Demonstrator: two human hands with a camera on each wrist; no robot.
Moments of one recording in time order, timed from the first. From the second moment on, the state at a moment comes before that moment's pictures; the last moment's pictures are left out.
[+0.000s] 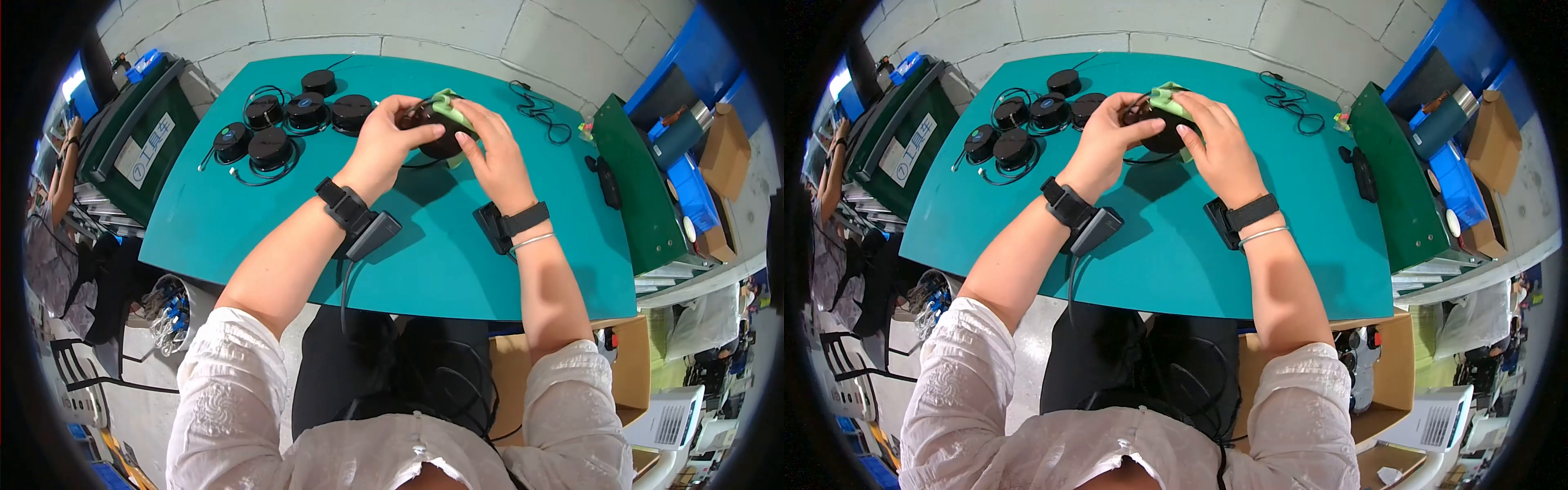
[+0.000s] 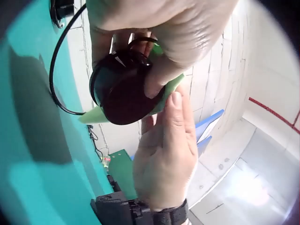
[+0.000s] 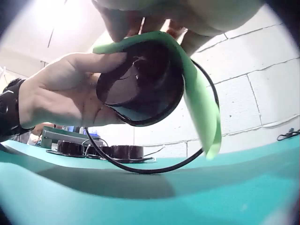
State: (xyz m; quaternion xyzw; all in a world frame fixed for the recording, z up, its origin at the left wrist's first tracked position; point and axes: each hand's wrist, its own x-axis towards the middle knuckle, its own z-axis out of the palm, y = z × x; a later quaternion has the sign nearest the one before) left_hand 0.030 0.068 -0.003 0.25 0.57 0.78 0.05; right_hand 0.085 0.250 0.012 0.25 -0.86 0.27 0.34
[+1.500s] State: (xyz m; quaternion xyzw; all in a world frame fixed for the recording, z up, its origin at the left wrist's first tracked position) left_hand 0.038 0.067 0.014 0.32 0.34 0.86 0.24; right_hand 0.076 0.258 0.002 0.21 -0.71 0.62 0.26
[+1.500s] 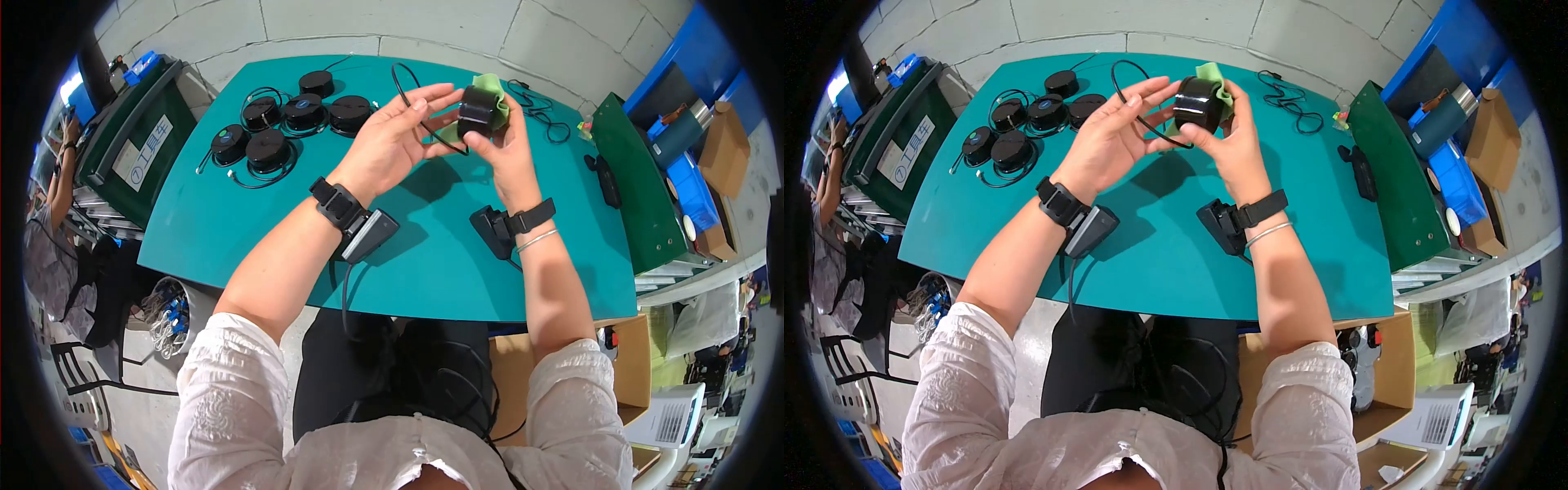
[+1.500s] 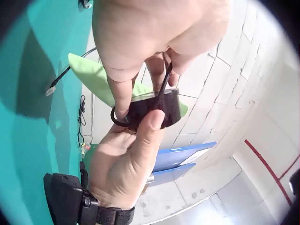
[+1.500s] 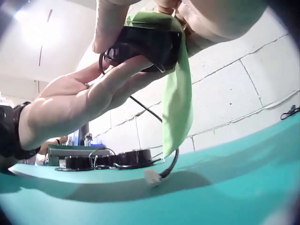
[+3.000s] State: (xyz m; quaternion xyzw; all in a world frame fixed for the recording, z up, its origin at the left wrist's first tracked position) left_hand 0.019 0.055 0.013 0.35 0.61 0.71 -0.07; right_hand 0.093 0.230 0.006 0.15 -0.87 0.38 0.28
